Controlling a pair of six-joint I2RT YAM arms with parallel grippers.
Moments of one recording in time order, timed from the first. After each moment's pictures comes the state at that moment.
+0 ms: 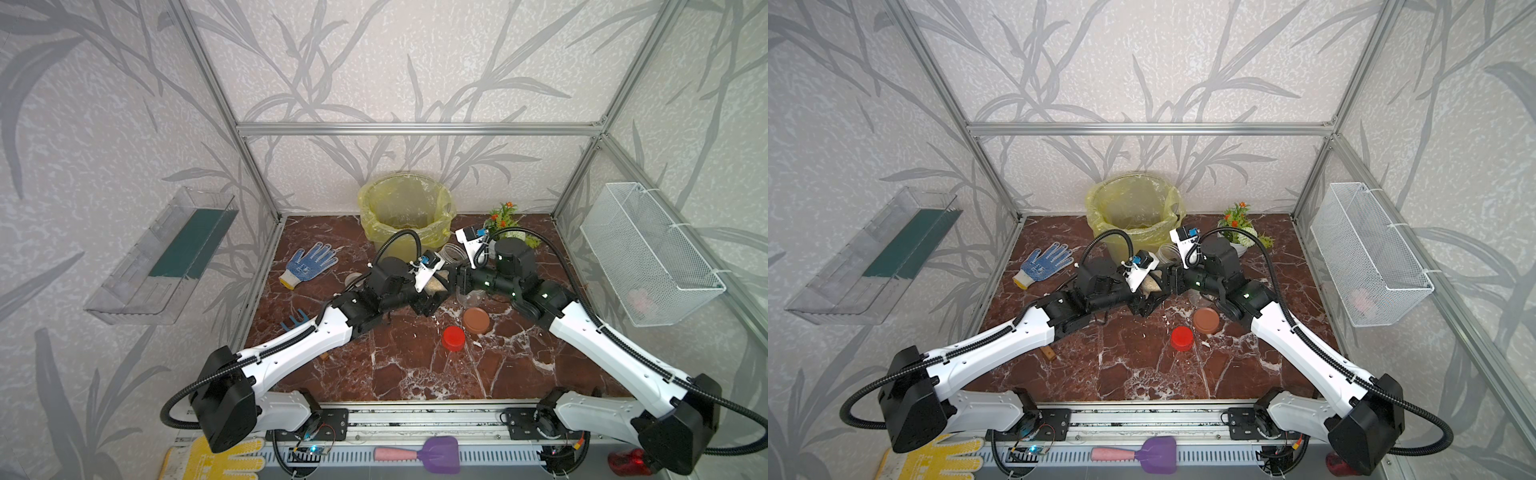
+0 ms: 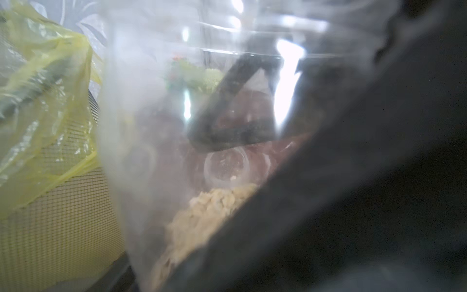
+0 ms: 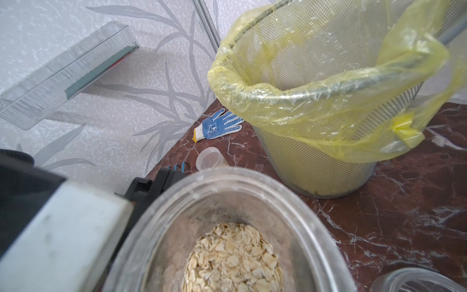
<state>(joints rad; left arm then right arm) -0.81 1.30 0.98 -0.06 0.18 0.05 0.61 1.19 1.07 -0.25 -0.29 0.34</state>
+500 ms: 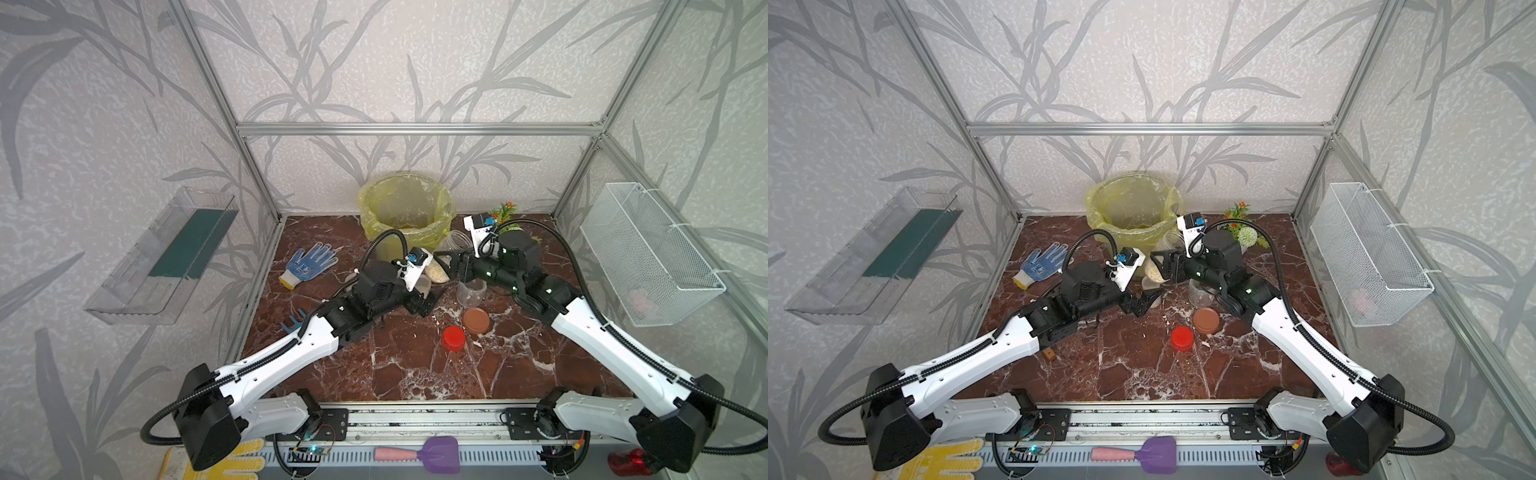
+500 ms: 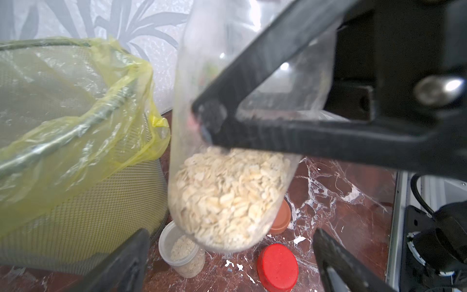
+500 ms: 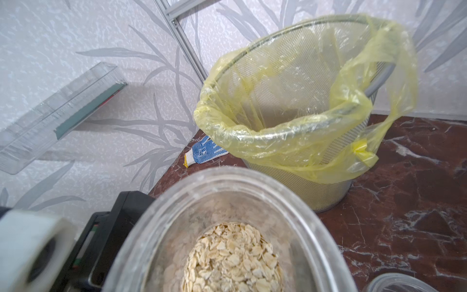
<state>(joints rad) -0.80 1.19 0.95 -0.07 0.04 -0.08 0.61 1.20 1.16 -0.25 -0.20 0.42</state>
